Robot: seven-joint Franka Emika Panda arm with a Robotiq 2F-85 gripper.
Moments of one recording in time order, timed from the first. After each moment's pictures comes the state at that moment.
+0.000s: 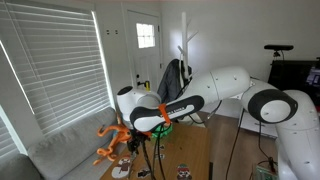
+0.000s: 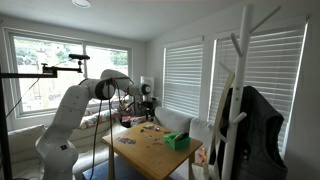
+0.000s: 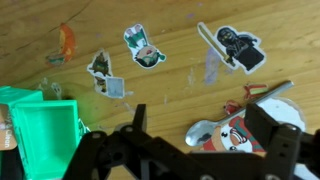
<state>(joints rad) 0.27 0.40 0.07 -1.47 -0.20 1.82 0.54</state>
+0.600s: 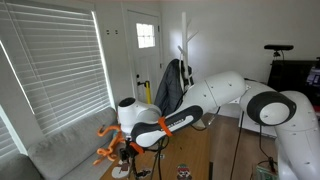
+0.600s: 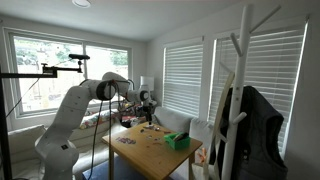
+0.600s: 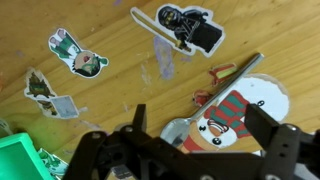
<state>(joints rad) 0.29 0.42 0.08 -1.57 -0.19 2.07 0.80</state>
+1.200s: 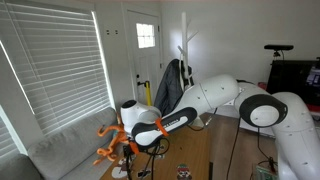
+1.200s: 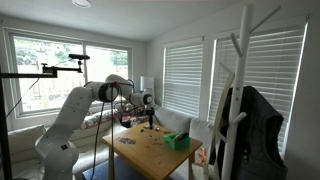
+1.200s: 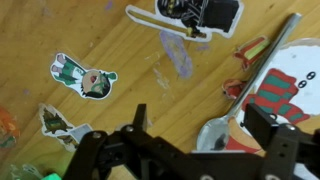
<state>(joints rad) 0.28 0.48 0.03 -1.56 -0.14 2.07 1.01</state>
